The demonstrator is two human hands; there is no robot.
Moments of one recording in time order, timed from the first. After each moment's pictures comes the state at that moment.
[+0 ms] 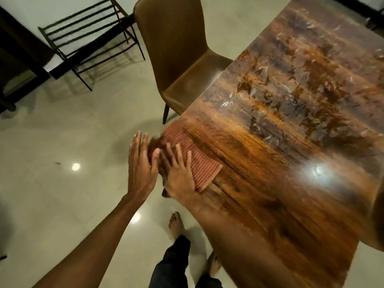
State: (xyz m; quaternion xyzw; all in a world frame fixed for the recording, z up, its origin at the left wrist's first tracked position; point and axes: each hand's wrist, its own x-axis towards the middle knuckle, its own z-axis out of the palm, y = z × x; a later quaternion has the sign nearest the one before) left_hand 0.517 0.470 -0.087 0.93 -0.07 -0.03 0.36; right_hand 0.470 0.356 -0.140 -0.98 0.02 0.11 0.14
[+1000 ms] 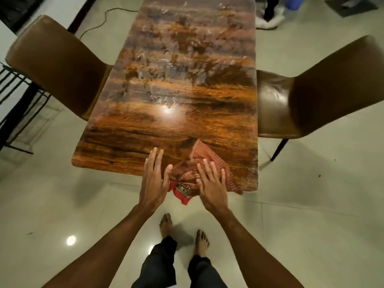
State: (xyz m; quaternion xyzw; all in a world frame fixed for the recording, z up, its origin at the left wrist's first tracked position) left_hand 0.267 0.334 -0.072 0.88 -0.36 -0.13 0.30; right_hand 0.099 0.206 -0.136 -0.92 0.35 0.06 0.18
